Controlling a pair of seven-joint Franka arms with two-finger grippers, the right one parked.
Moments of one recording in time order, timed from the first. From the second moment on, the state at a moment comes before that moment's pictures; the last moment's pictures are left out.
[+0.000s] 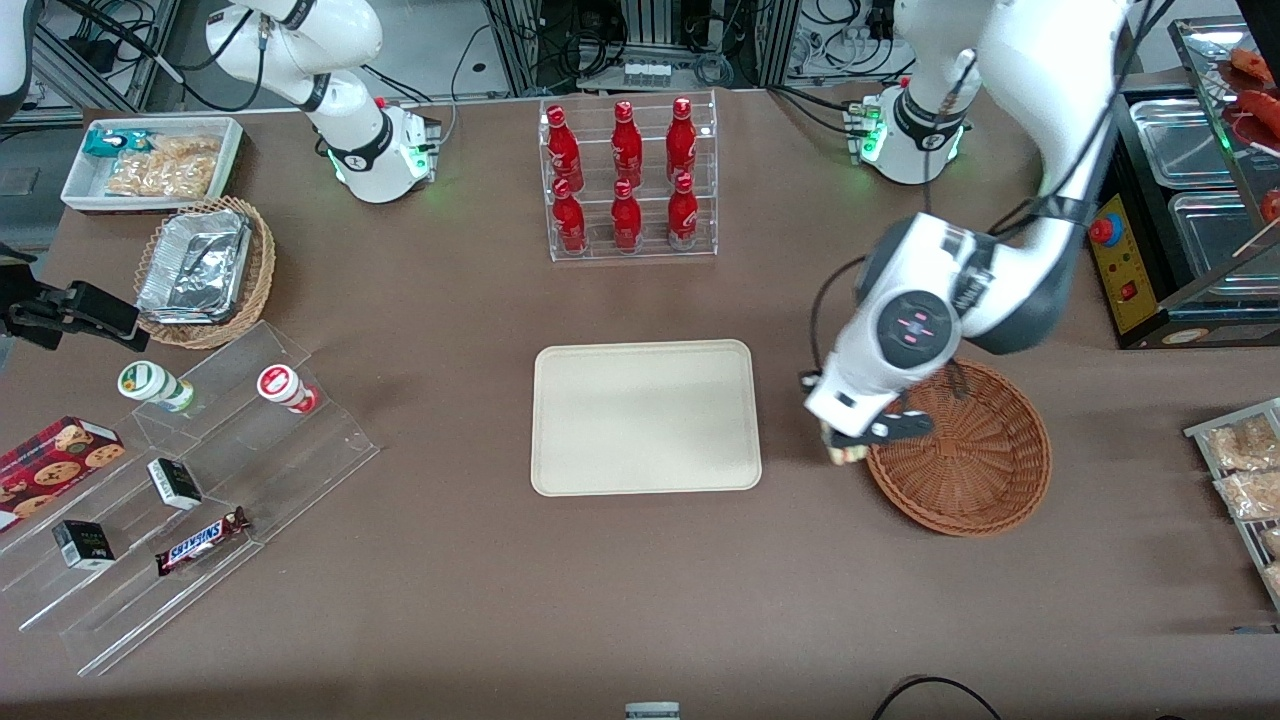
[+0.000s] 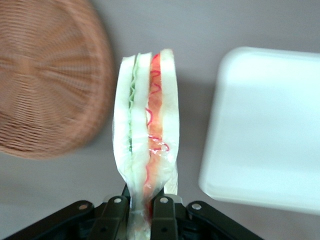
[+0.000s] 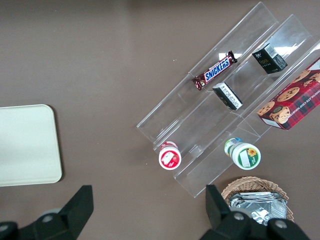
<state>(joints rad) -0.23 0.41 -0.31 -1.68 0.06 1.87 -0.63</state>
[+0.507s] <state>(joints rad) -0.38 0.58 -0.32 -1.54 0.04 1.87 -0.72</state>
